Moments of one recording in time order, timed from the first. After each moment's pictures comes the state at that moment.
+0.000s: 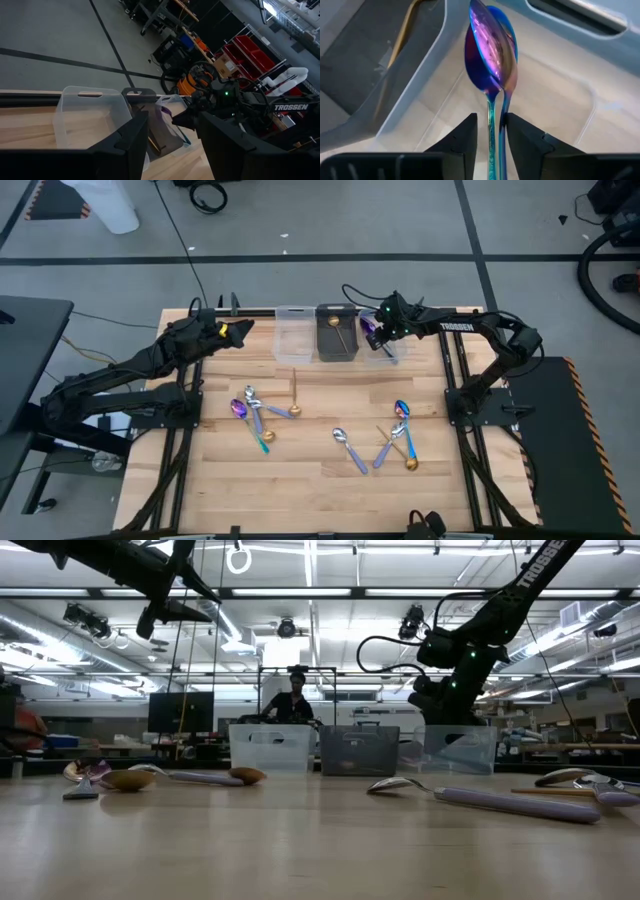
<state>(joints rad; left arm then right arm) 0.44 0.70 0.61 -0.08 -0.28 -0.80 -0.77 1.57 0.82 -0.23 -0.05 0.24</state>
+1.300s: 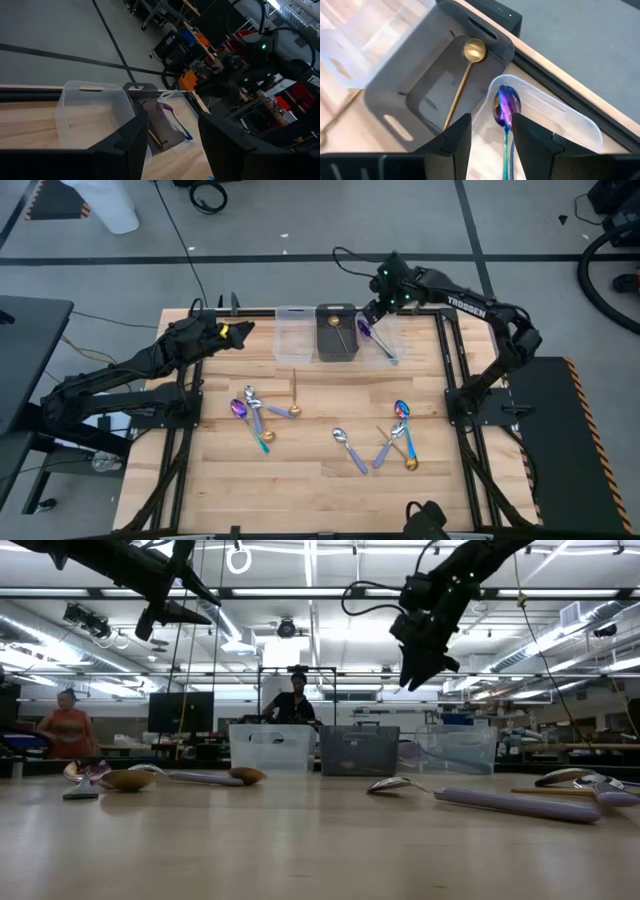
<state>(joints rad) 0.44 0.70 0.61 -0.11 -0.27 -0.80 -0.77 1.57 1.36 -0.77 -0.14 0.16</state>
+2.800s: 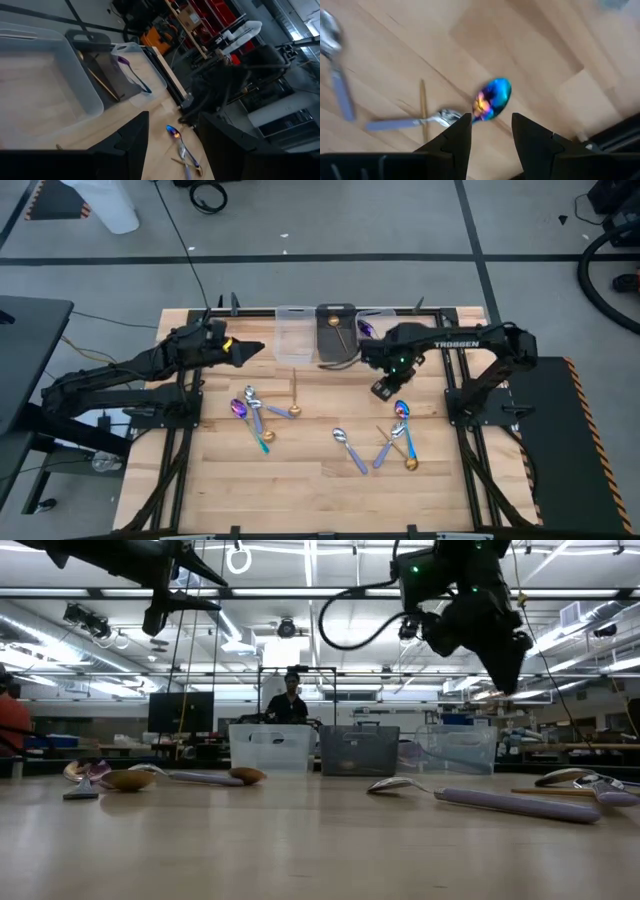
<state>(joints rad) 0.32 0.70 0.61 -0.11 -0.06 -0.87 -0.20 1.56 1.22 -1.32 -0.15 0.60</state>
